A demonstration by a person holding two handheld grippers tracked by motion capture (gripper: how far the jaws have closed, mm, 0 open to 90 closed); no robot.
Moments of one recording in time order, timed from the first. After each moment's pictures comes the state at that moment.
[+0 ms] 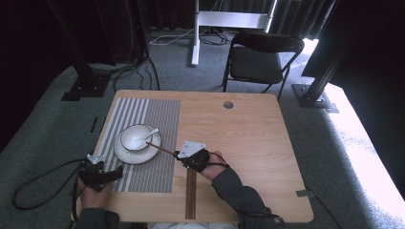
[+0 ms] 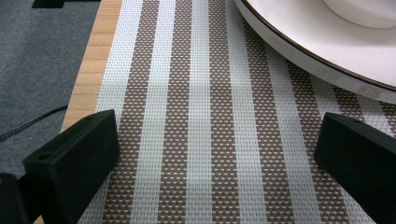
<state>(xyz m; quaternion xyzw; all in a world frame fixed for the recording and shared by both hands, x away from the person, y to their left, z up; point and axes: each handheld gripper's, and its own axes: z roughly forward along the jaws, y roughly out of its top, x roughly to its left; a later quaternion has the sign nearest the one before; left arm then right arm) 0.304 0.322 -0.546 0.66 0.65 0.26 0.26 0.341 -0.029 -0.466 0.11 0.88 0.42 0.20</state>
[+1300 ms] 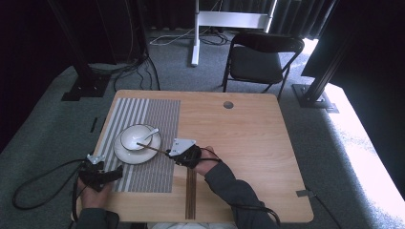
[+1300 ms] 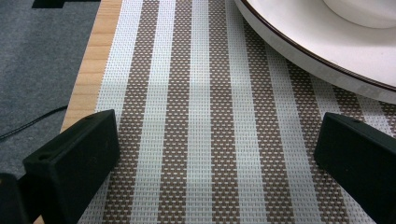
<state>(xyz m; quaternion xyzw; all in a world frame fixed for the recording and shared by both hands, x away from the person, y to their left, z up) 0.304 0.322 -0.546 0.66 0.65 0.26 0.26 0.352 -0.004 -0.461 0.07 0.89 0.42 0.18</state>
